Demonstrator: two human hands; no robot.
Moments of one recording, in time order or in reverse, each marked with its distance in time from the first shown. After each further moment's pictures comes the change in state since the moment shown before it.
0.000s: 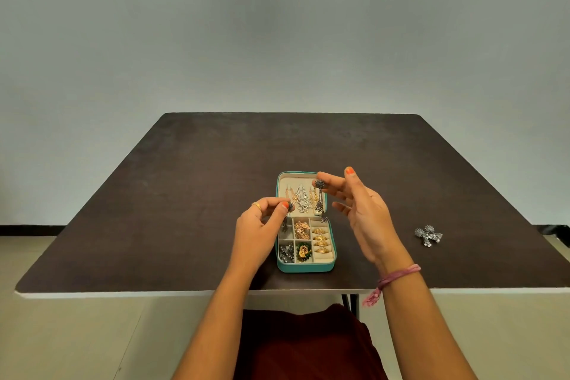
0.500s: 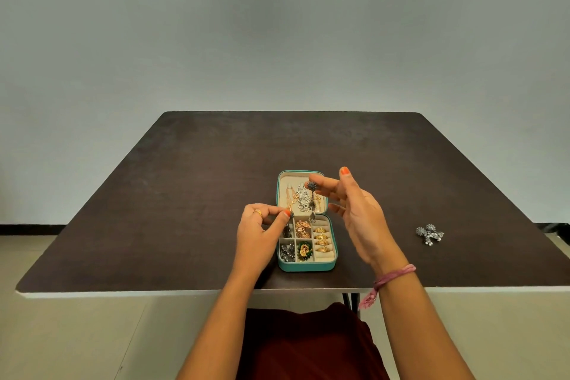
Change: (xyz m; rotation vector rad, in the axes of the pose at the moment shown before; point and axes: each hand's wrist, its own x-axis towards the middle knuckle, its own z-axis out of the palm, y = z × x) left_hand 0.001 -0.020 0.000 0.210 0.059 0.033; right_hand 0.001 0.005 0.006 -0.028 -0.043 0.015
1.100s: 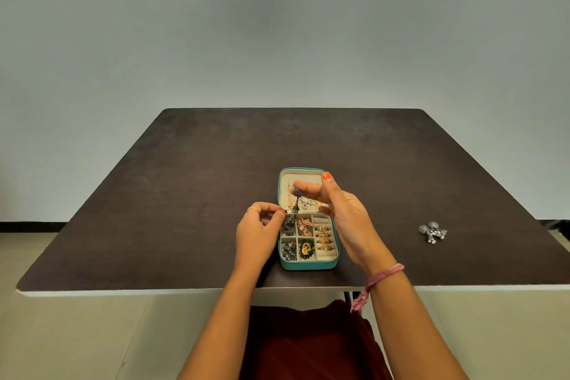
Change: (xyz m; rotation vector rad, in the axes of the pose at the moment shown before) left_hand 0.009 -0.008 0.005 -0.053 0.048 -0.154; right_hand 0.003 0.012 0.012 -0.028 -0.114 0.051
